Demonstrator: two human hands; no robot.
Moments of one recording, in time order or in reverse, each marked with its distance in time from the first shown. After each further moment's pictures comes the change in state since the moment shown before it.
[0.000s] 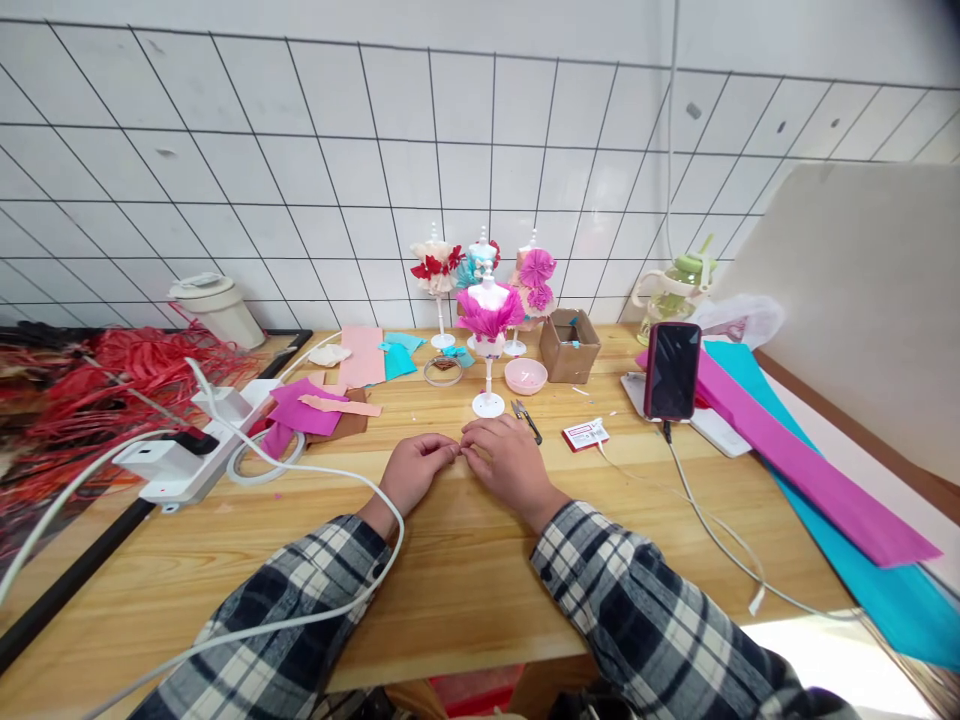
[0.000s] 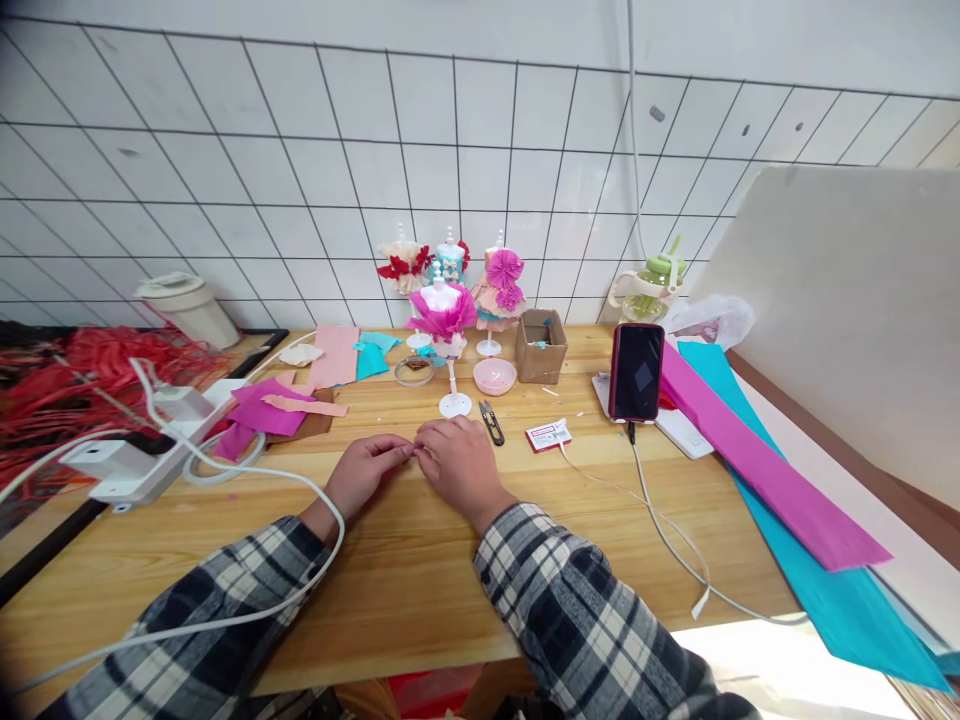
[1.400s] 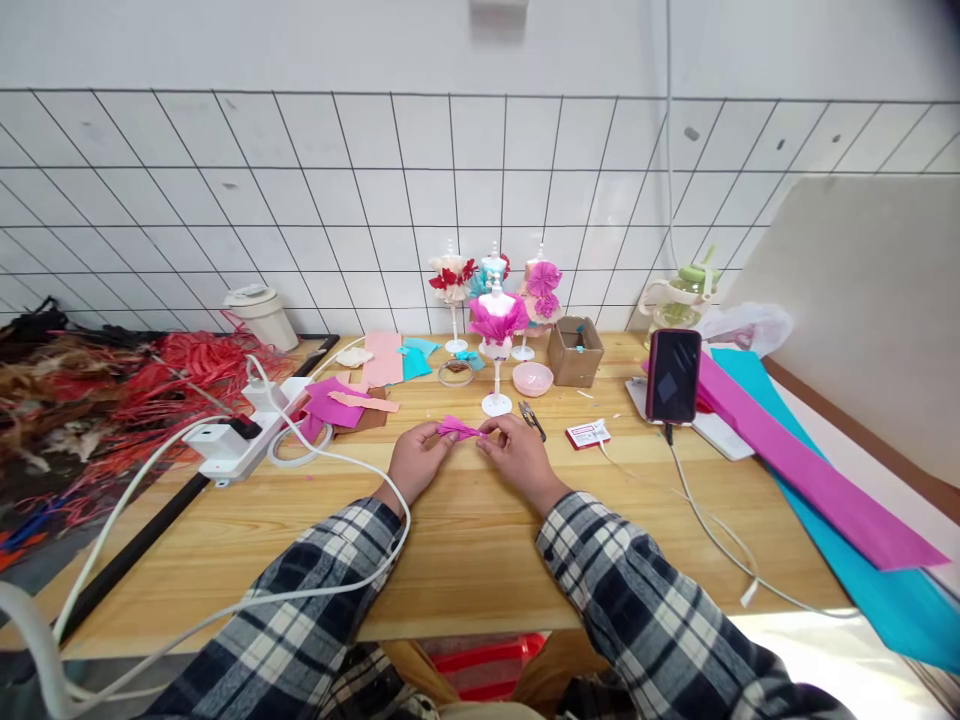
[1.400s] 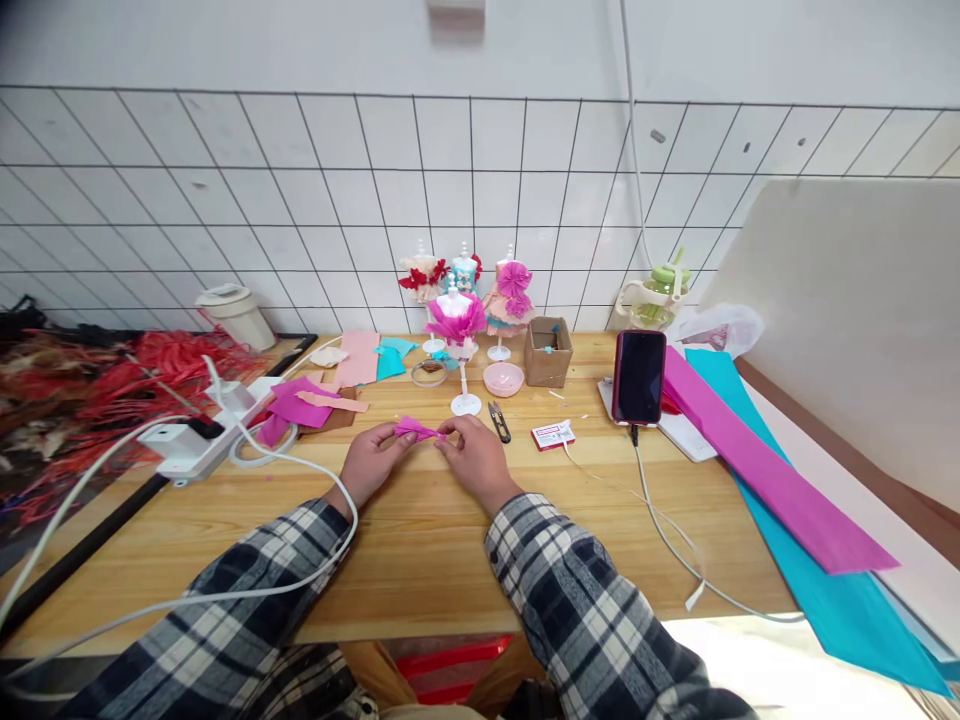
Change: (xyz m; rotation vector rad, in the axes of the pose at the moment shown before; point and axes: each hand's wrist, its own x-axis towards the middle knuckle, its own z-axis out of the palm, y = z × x) left_hand -0.010 0.000 -0.010 0.179 0.131 0.218; right_hand -0.006 0.018 0.014 0.346 0.049 0.241
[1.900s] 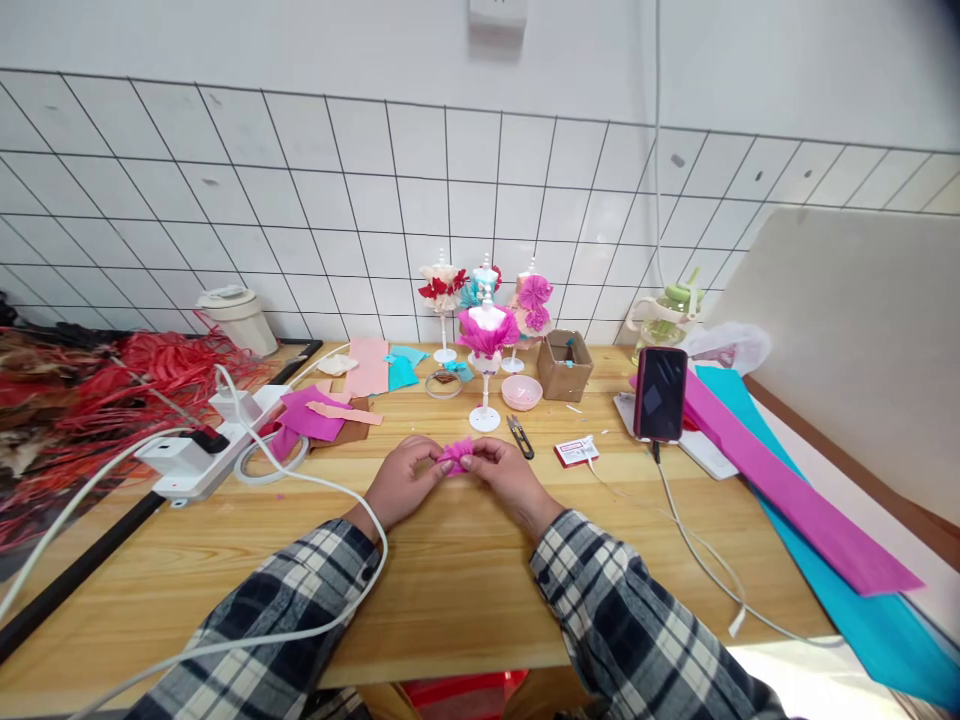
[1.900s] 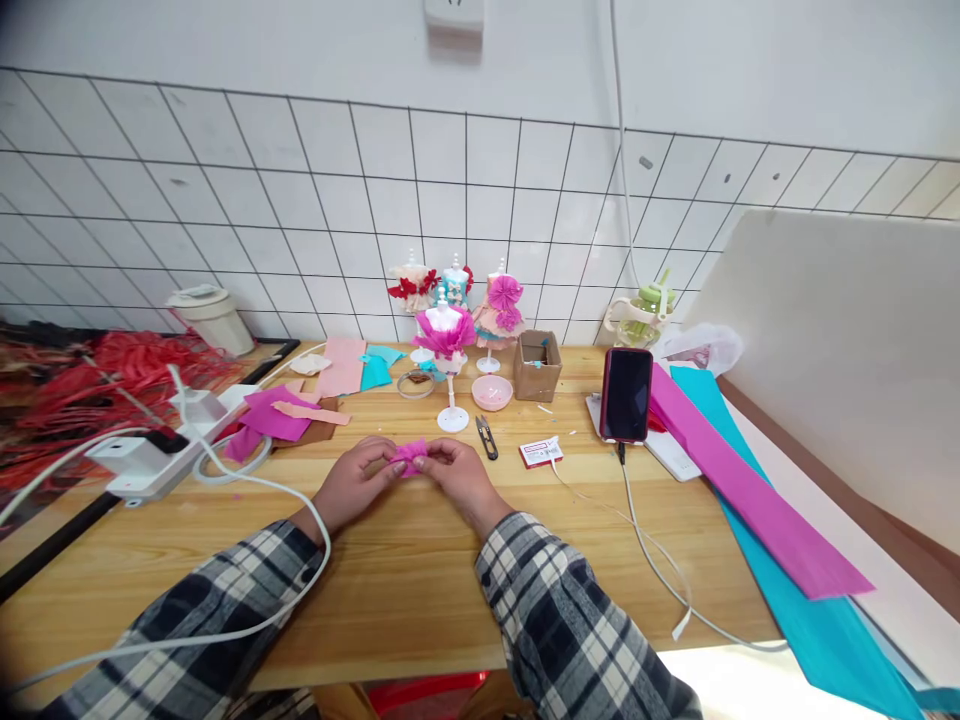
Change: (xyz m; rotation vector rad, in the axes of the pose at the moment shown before) left_hand 0.003 0.008 -0.007 0.213 -0.150 0.243; right_hand 0.004 -0.007 0.009 0.892 -0.124 0.409
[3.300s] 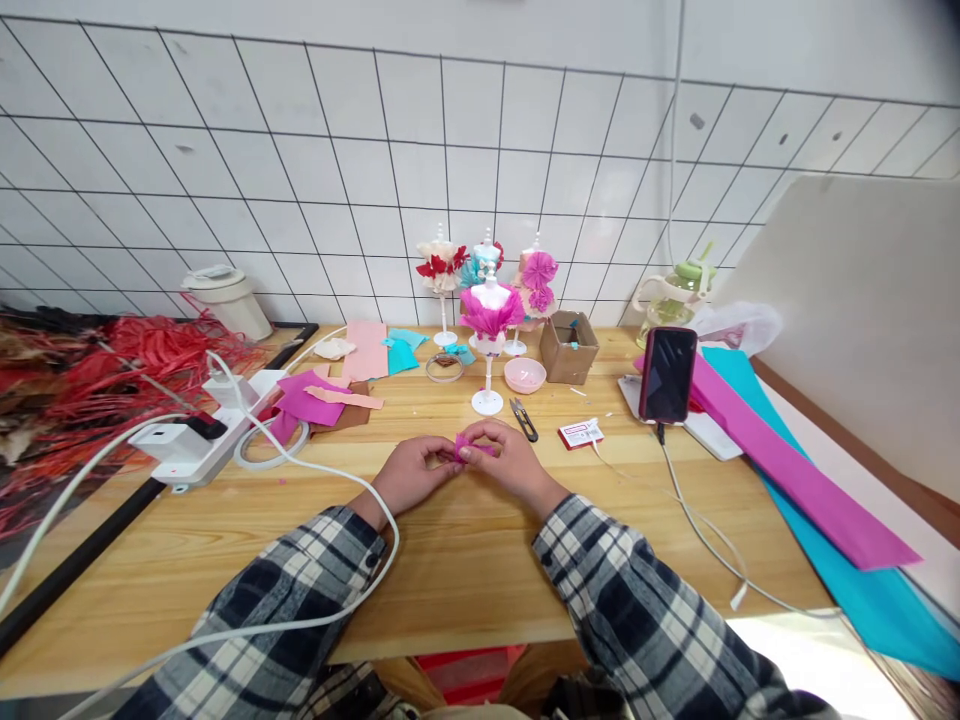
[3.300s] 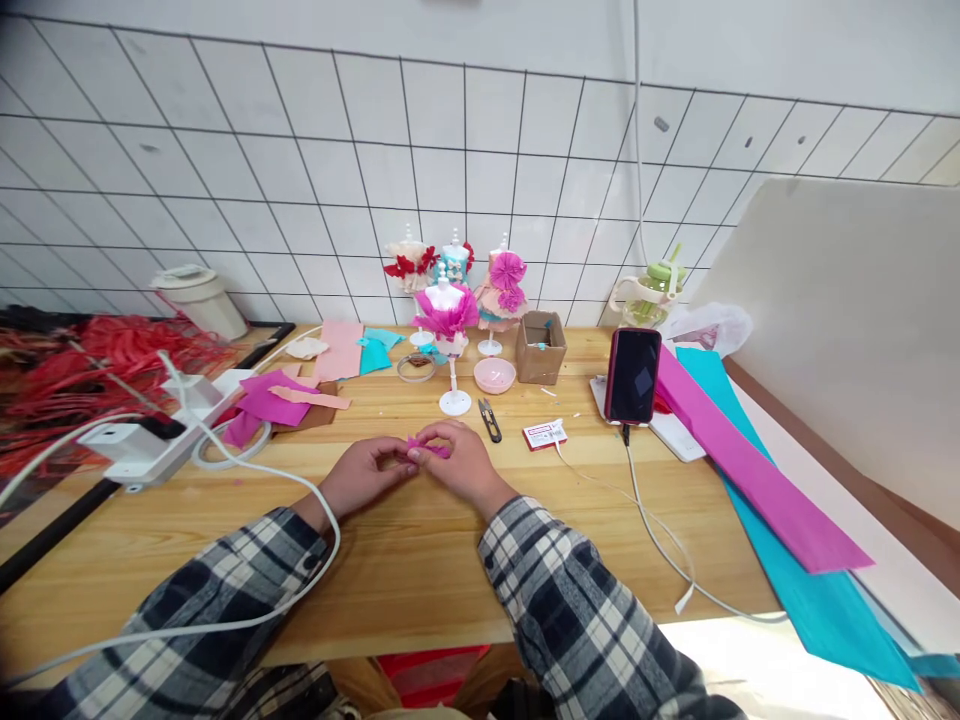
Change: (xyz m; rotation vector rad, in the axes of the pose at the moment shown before) left_hand -0.005 0.000 0.012 -0.125 -0.158 -0.210; right_hand -0.008 -0.012 -0.006 -0.581 -0.018 -0.300
